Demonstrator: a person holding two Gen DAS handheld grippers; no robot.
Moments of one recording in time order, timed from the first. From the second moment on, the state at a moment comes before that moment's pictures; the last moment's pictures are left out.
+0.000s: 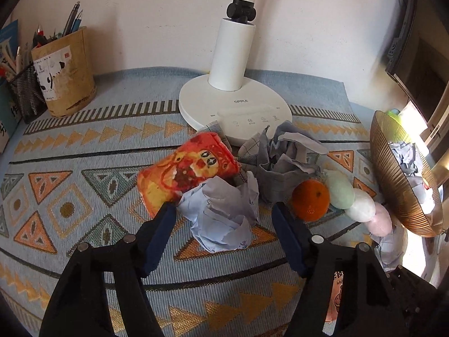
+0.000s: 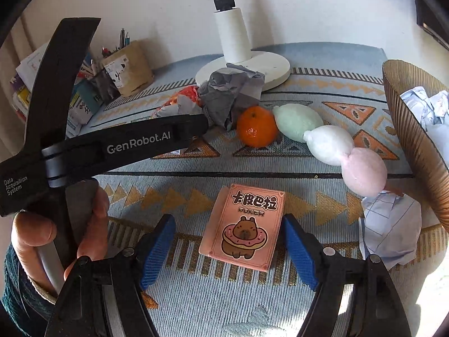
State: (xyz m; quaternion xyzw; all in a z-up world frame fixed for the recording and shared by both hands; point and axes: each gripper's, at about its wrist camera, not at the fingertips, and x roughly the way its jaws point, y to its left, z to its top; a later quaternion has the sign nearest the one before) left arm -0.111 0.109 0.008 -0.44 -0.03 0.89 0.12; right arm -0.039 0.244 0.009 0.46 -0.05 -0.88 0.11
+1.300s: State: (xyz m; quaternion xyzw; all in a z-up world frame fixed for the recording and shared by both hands) left arm 0.025 0.087 0.018 -0.36 -0.08 0.91 0.16; right arm 0.085 0.274 0.002 0.40 0.03 -0.92 0.06
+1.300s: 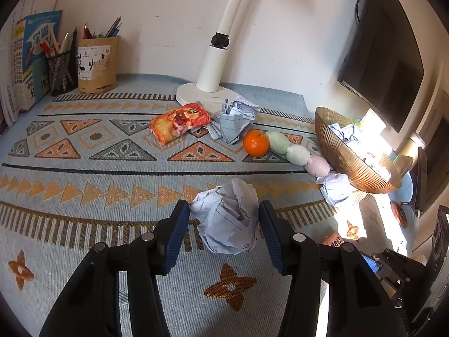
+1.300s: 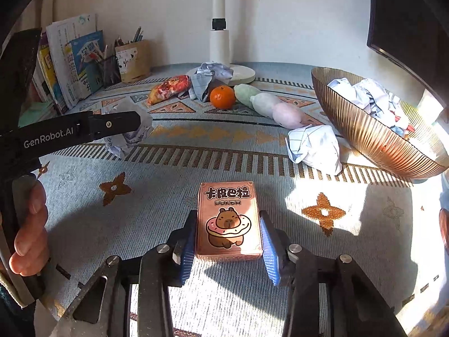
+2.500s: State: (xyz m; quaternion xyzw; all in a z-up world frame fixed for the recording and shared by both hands) left arm -0.032 0.259 0.107 -0.32 -0.03 0.90 0.30; right arm 0.039 0.482 0.144 0.29 -0.14 -0.94 -0.10
